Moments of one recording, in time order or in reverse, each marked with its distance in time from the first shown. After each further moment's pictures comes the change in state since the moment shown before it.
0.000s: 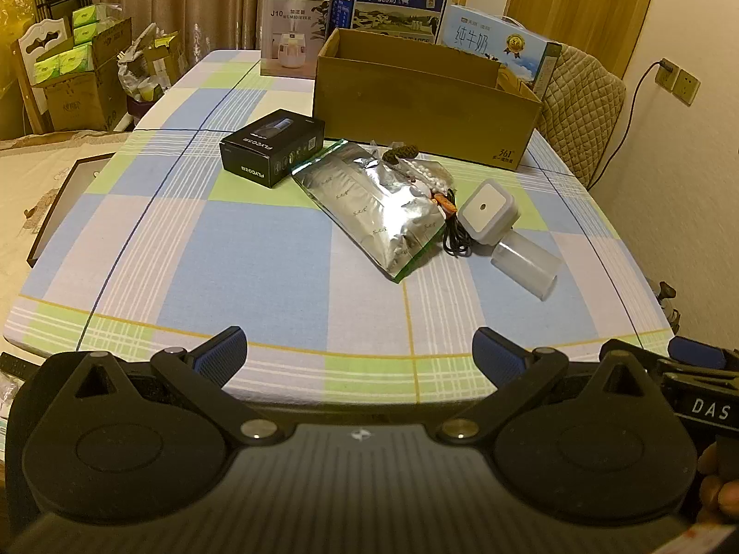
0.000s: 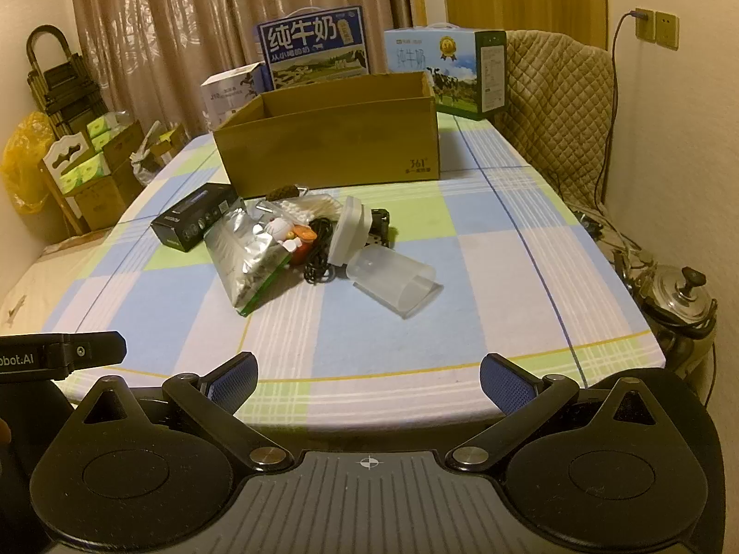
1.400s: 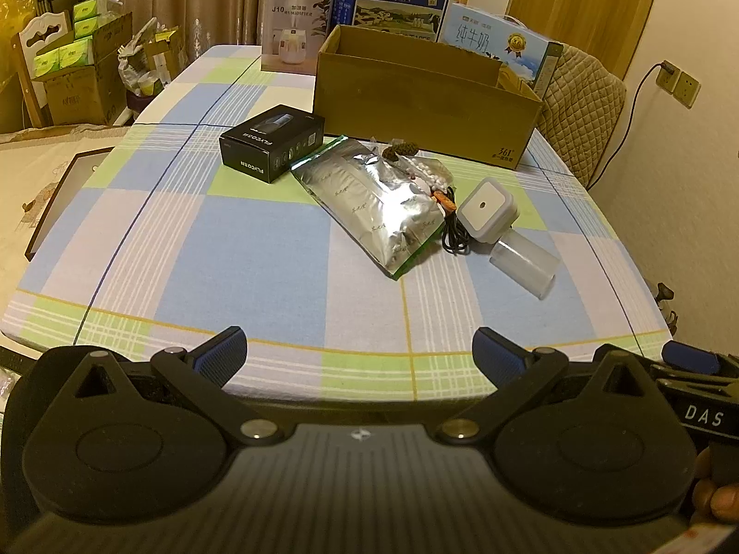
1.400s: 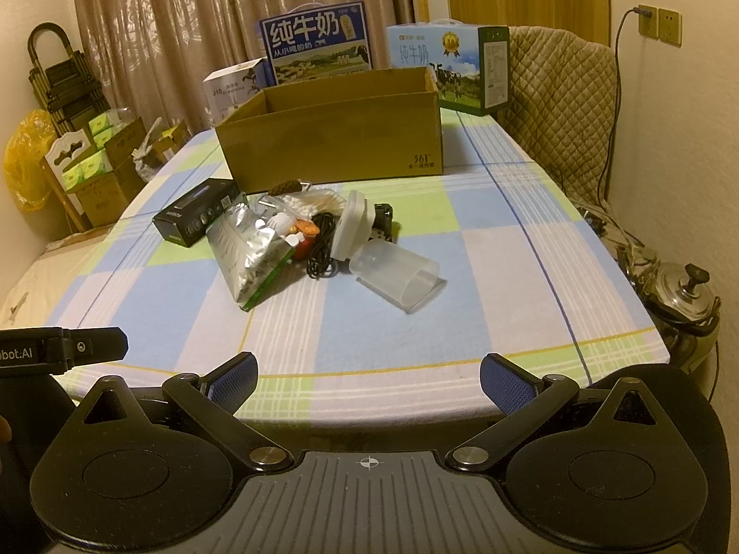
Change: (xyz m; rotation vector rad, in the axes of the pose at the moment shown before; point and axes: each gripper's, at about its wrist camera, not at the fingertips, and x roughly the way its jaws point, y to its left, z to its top) left arm 0.000 0.000 -0.002 -0.013 0.004 0.002; right arm 0.003 0.001 -0.001 -0.007 0.003 0.011
